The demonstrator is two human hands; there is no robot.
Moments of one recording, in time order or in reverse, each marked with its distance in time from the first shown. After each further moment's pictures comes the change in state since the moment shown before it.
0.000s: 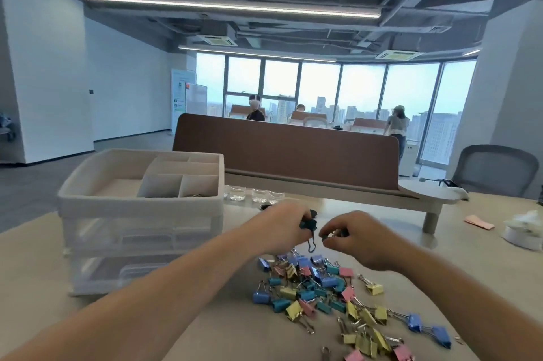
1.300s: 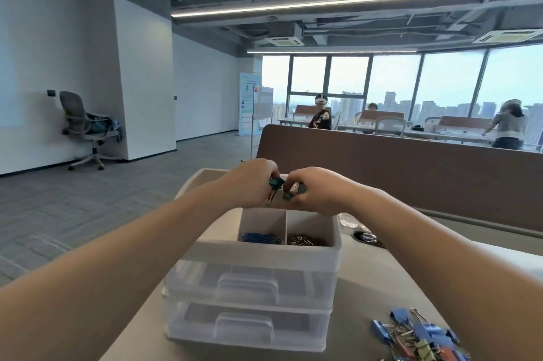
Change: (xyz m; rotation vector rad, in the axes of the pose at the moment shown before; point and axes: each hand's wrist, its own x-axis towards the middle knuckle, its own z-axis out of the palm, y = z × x) left_hand 0.003 -0.215 -0.164 0.281 0.176 -0.311; right_hand 0.254 -0.182 0.030 -0.038 -0.091 -0.314
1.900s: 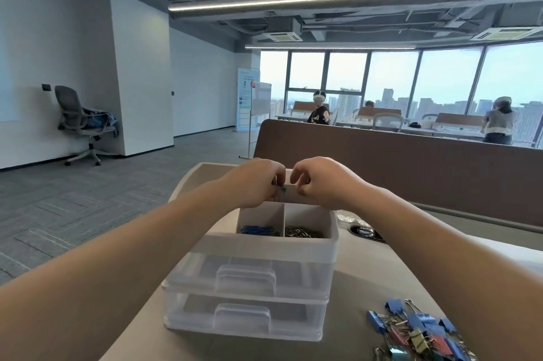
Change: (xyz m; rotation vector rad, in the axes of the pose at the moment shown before) left_hand -0.005 0.004 0.009 0.020 -0.040 0.079; right_hand -0.011 0.005 0.001 0.047 0.148 0.031
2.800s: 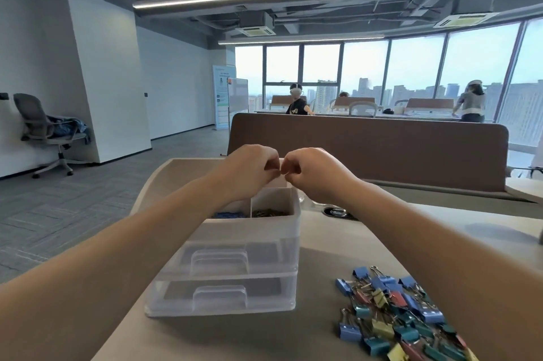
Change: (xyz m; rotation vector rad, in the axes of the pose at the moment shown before) left_hand -0.010 0.053 0.003 -0.062 0.198 0.157; right_hand -0.058 0.016 -0.014 0.032 0.155 0.003
